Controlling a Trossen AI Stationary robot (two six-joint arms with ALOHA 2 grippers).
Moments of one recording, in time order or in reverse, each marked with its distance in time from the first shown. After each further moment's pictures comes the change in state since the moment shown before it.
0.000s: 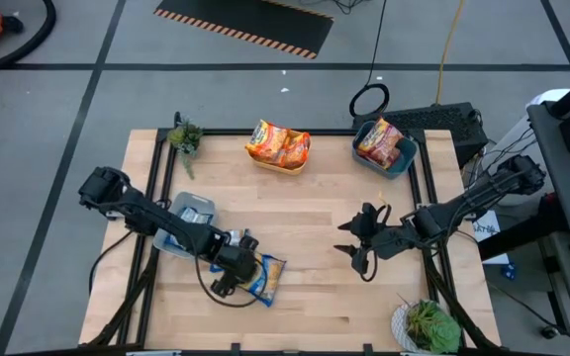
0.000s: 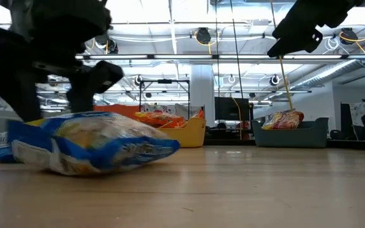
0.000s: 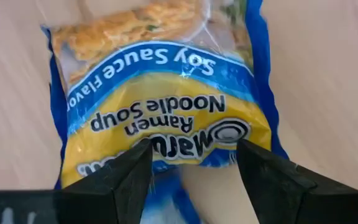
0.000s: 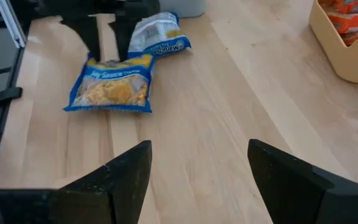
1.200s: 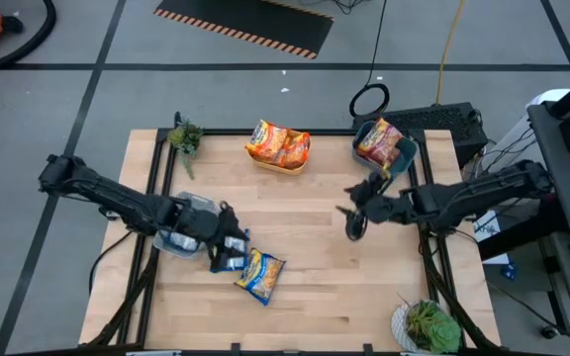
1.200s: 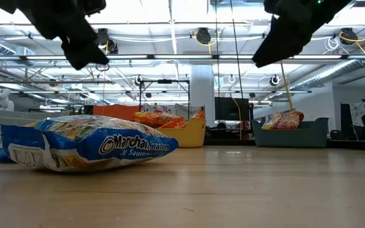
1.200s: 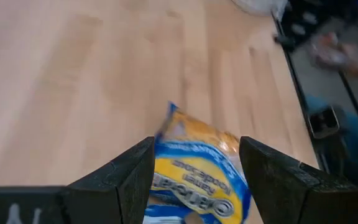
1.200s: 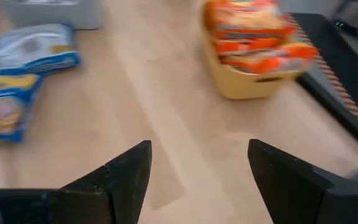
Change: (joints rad) left arm 0.114 -0.486 -0.239 0.238 -0.093 -0.546; right arm -0.266 -0.071 0.000 -0.097 0.091 -0.210
